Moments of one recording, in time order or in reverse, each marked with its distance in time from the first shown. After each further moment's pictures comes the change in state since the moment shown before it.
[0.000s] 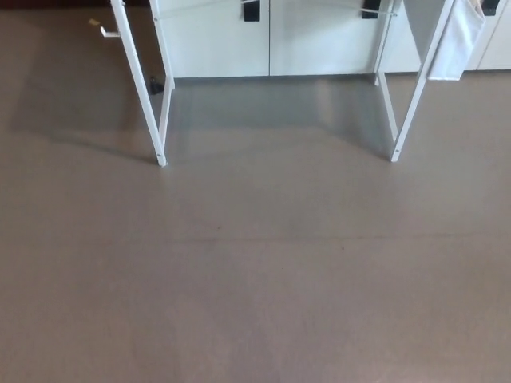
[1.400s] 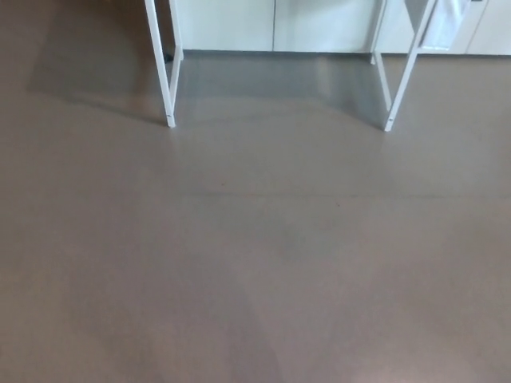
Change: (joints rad) left_arm 0.013 0.000 0.021 0.000 0.002 0.020 -0.001; right_arm 0.016 0.035 -0.041 -0.042 0.036 0.030 0.044
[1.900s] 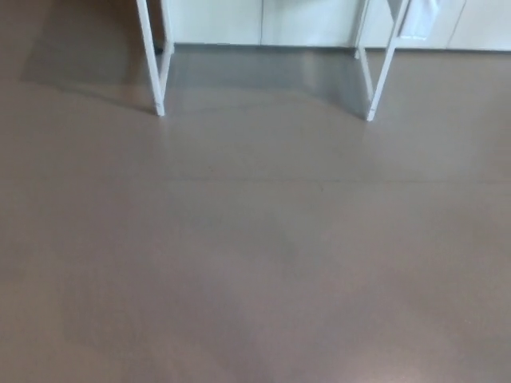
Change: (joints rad) left_arm 0.012 -0.009 0.004 -0.018 0.006 0.000 0.000; right_arm 0.004 -0.004 -0.012 -0.005 0.001 0.003 0.006
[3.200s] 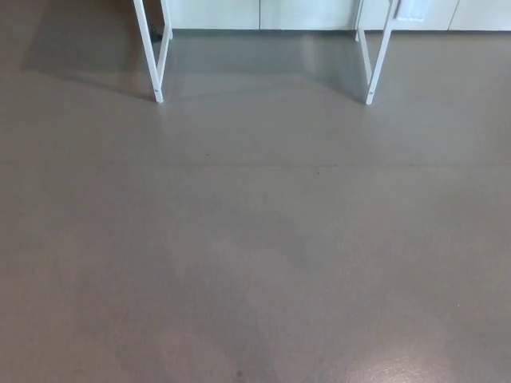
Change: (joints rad) left_arm -0.006 -0.013 -0.001 -0.016 0.022 0.048 0.053; right_arm 0.000 0.014 -0.029 -0.039 -0.004 0.082 -0.007
